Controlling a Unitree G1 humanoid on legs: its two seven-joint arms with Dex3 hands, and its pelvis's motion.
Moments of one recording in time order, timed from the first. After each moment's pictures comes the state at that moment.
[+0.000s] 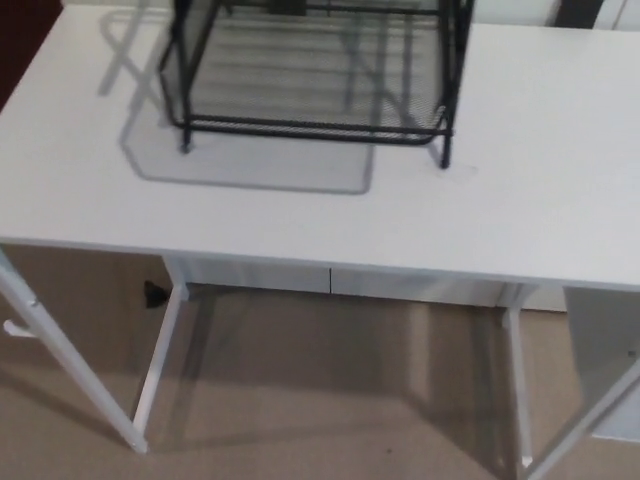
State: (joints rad) left_arm 0.05 0.49 0.14 1.14 0.04 -0.28 -0.18; right_arm 0.26 -0.33 -0.09 0.91 0.01 -0.35 0.23
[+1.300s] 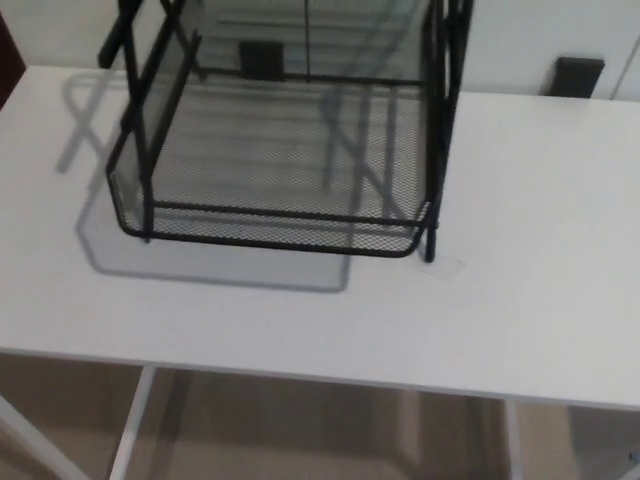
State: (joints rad) left_arm 0.14 0.49 0.14 1.14 0.03 -0.30 -0.20; right_arm 0.34 -0.35 -0.02 0.88 -0.04 -0.36 0.20
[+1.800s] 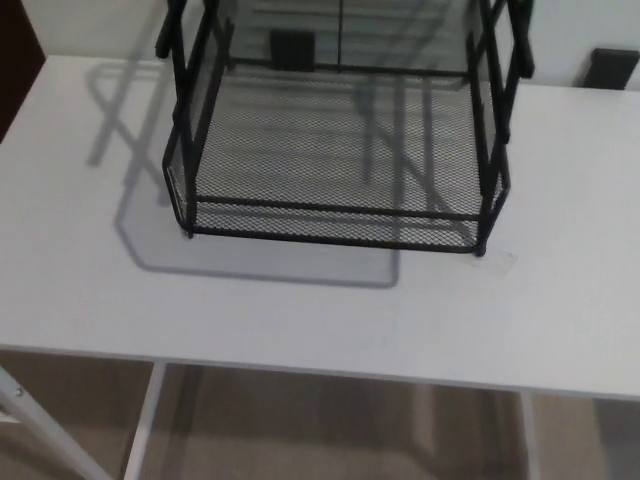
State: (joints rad) left_arm 0.15 0.50 0.13 1.14 0.03 -0.30 -0.20; right_arm 0.38 -0.35 0.01 0.86 -0.08 -0.34 0.17
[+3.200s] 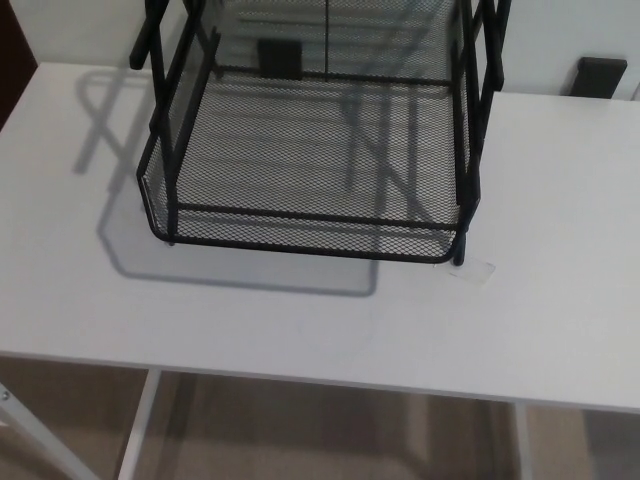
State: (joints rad) left_arm 0.13 0.49 0.10 1.13 0.04 -0.30 -0.20; right_arm 0.93 -0.37 -0.03 -0.35 0.01 -0.41 0.24
